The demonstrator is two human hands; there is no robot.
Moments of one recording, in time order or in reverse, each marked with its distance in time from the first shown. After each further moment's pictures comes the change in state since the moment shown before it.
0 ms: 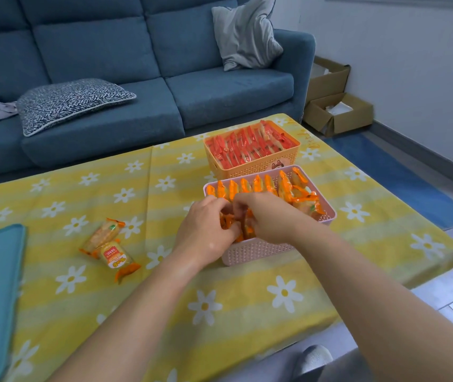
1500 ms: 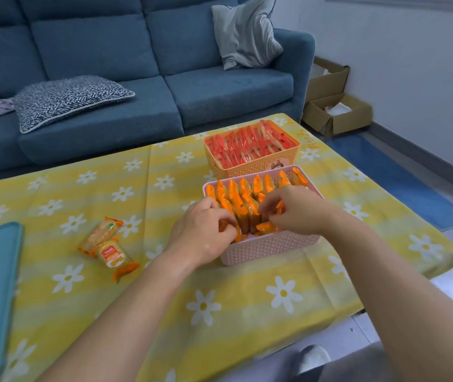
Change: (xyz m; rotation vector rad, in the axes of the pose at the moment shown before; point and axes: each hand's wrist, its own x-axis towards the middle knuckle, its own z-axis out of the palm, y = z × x) left_hand -0.004 -0.003 -0.010 0.163 -0.094 0.011; right_hand -0.020 0.027 -0.027 0.031 0.001 0.148
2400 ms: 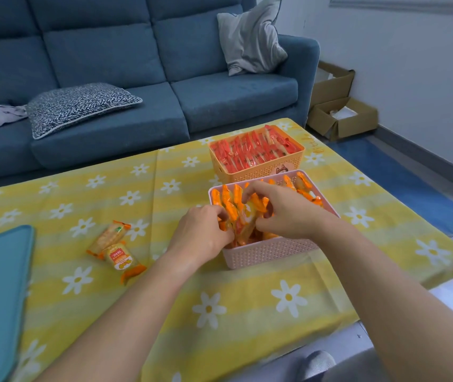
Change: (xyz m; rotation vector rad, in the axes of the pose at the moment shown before) left_hand 0.002 0.003 -0.012 -0.026 0.030 -0.107; right_hand 0.005 -0.019 0.006 0.163 0.048 -0.199
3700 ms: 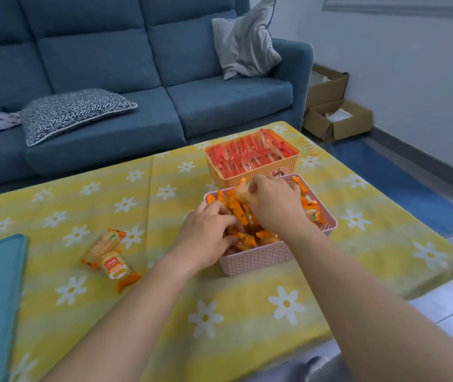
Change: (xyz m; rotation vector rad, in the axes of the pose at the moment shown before) left_hand 0.016 -0.004 0.013 0.167 -0.055 0.274; right_hand 0.037 0.008 0.022 -0.402 0.318 0.323
